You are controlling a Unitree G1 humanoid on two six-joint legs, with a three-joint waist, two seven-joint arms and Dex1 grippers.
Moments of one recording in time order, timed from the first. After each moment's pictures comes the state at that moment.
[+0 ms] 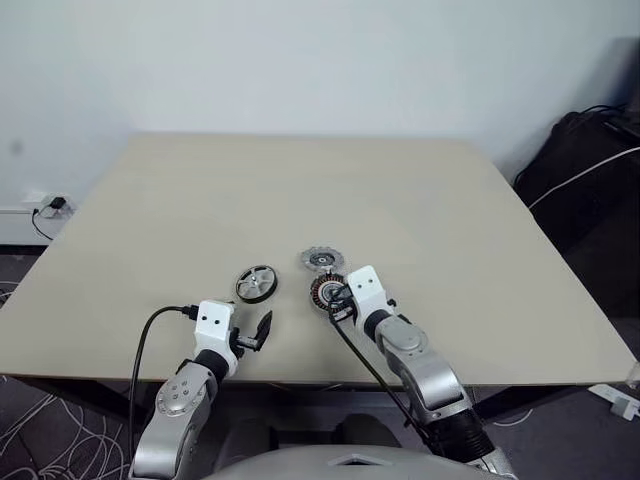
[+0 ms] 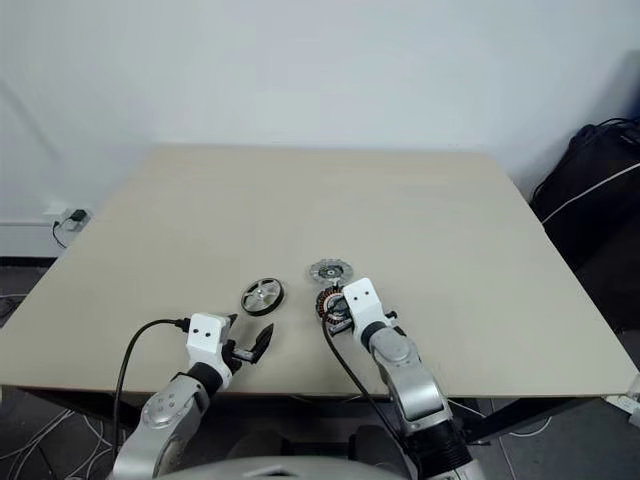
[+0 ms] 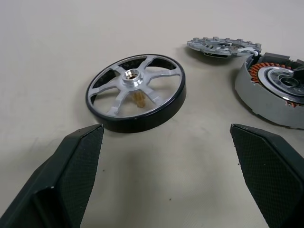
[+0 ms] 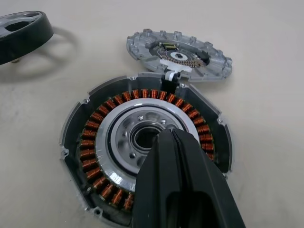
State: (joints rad) left arm 0.34 0.18 -0.09 -0.25 -0.14 0.24 -0.28; right arm -0.02 -0.10 0.27 -0.11 -0.04 0.57 0.20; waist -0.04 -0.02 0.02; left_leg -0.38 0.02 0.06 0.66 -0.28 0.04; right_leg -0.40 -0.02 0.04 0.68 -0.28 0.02
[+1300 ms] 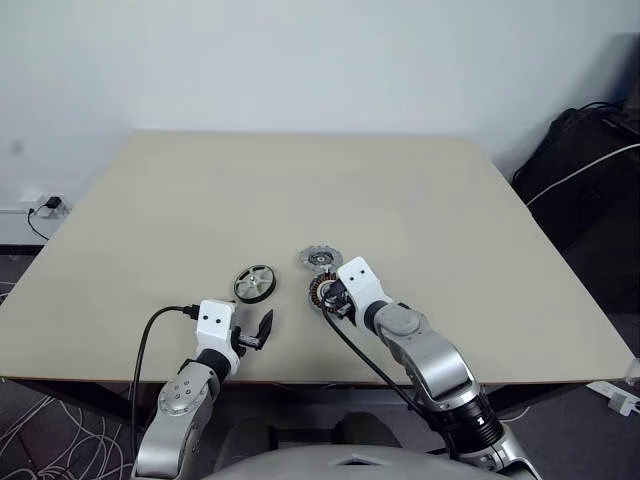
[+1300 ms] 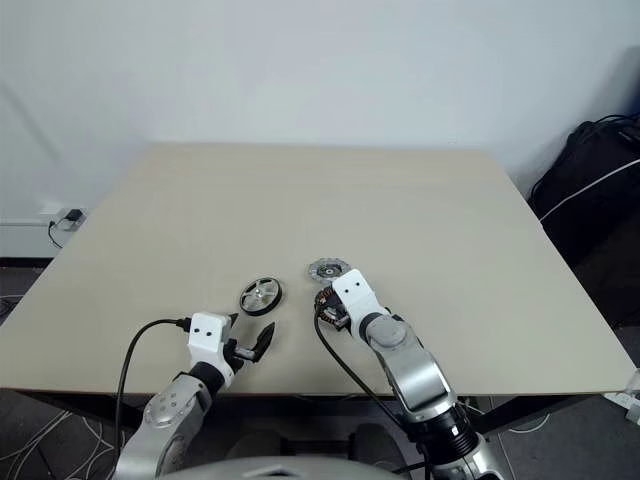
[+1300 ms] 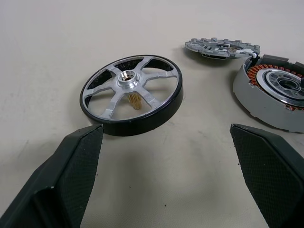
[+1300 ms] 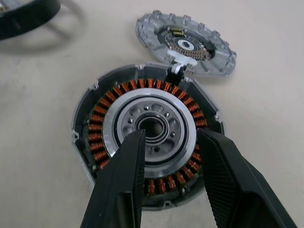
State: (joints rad) left arm 0.34 0.16 -0.09 -0.25 -0.13 0.24 -0.28; right arm -0.13 -0.19 0.38 -0.29 -0.06 0.94 0.21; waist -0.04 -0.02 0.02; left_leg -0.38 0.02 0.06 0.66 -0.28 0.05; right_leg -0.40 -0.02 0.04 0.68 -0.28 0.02
